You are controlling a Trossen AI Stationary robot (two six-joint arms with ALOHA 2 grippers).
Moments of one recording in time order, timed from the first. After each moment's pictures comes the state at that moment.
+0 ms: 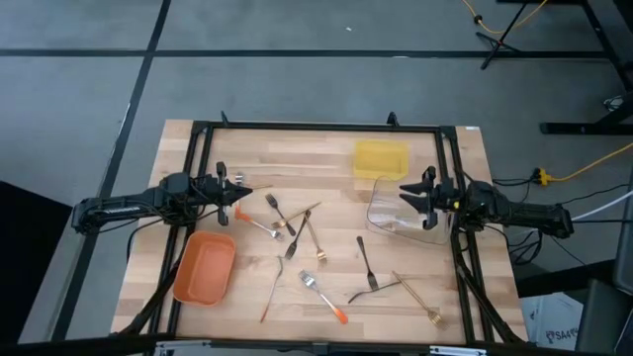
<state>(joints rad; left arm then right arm) 0.19 0.05 0.01 0.01 0.00 0.06 -0.07 0.00 0.01 0.14 0.03 0.14</state>
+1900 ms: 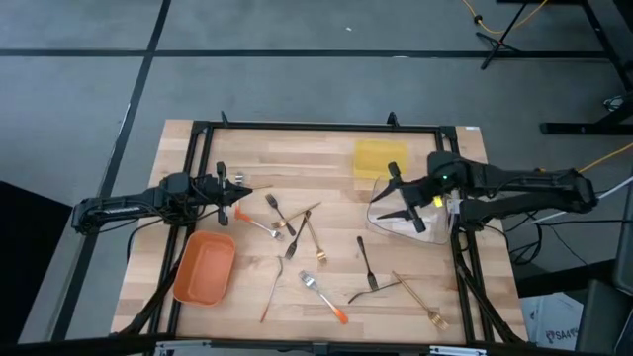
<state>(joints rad) 0.19 0.05 0.01 0.01 0.00 0.05 -0.07 0.91 0.77 -0.18 -0.44 -0.37</state>
